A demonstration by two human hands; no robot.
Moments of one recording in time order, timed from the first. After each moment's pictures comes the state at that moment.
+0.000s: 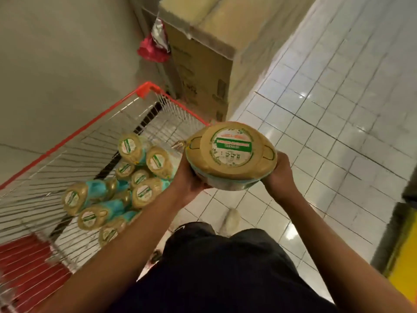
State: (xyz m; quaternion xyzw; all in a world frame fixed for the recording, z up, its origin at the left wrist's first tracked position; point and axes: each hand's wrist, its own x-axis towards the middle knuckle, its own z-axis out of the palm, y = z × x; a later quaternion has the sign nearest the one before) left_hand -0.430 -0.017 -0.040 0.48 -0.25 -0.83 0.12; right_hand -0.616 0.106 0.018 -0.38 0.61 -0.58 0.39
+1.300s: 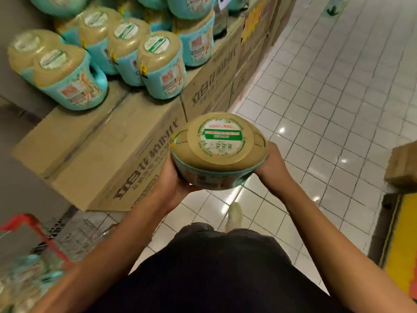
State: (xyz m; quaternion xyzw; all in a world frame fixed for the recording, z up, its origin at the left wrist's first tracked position) left_hand -1.068 -0.210 0.023 0.43 -0.31 -0.83 0.19; right_hand -1.281 -0.093 0.066 -0.41 0.65 -0.53 0.37
